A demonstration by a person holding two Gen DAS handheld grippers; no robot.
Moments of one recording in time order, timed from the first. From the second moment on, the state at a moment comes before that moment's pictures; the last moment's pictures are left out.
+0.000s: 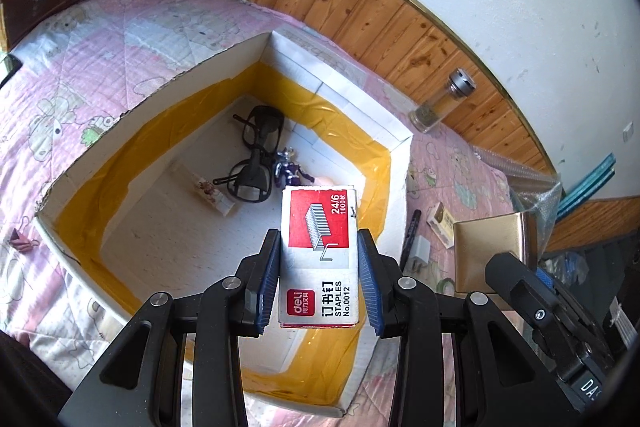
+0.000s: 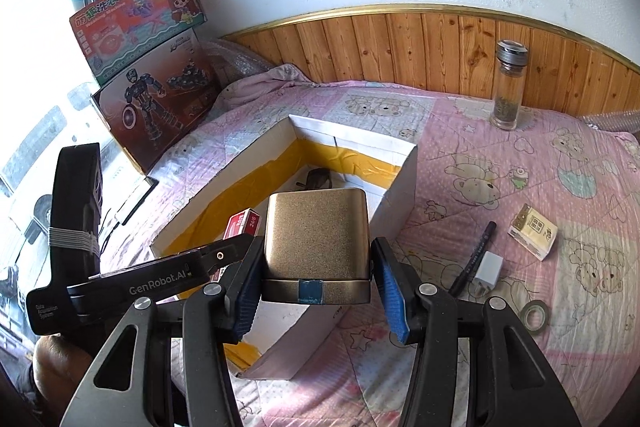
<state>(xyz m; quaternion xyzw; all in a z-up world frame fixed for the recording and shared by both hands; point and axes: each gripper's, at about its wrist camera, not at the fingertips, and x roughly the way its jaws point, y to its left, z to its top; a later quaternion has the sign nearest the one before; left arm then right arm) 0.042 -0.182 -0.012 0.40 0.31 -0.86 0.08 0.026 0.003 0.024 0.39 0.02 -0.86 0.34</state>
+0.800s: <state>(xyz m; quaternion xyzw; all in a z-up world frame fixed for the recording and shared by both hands) 0.022 -0.239 -0.016 0.43 0.30 -0.84 0.12 0.018 -0.073 -0.014 0.43 0.09 -0.80 0.41</state>
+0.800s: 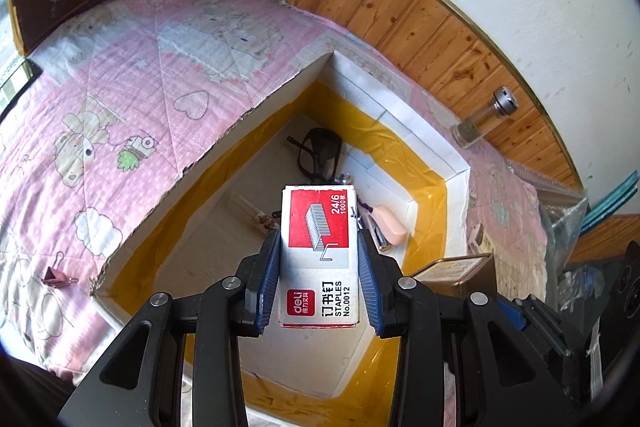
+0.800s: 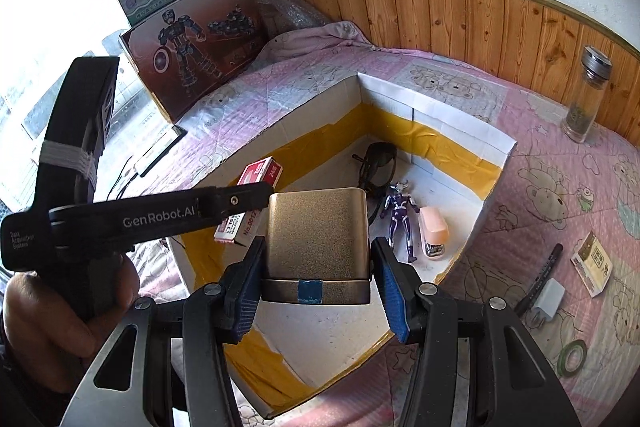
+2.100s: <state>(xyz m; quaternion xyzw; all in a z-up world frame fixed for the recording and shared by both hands) -0.096 -0.247 -0.072 0.54 0.15 -0.82 0.11 0.008 -0.129 -0.065 0.52 0.13 -0.72 0.45</state>
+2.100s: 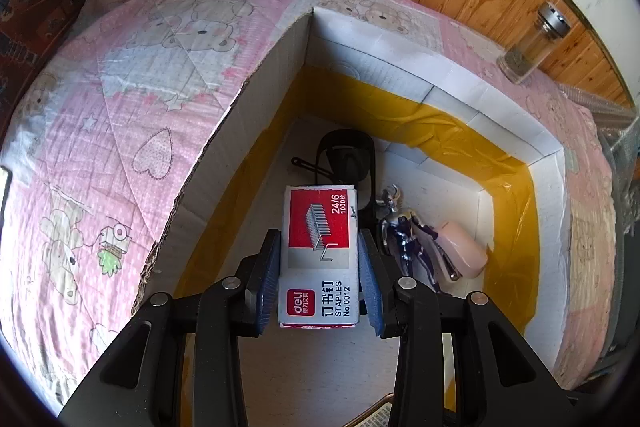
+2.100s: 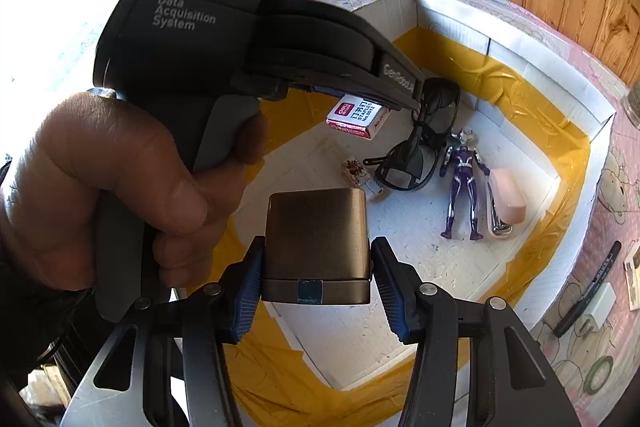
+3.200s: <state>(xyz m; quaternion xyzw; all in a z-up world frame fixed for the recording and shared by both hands) -0.088 -0.242 -0.066 0.56 0.15 -0.81 0.13 0.006 -0.100 -0.051 0.52 0.06 -0.72 0.45</state>
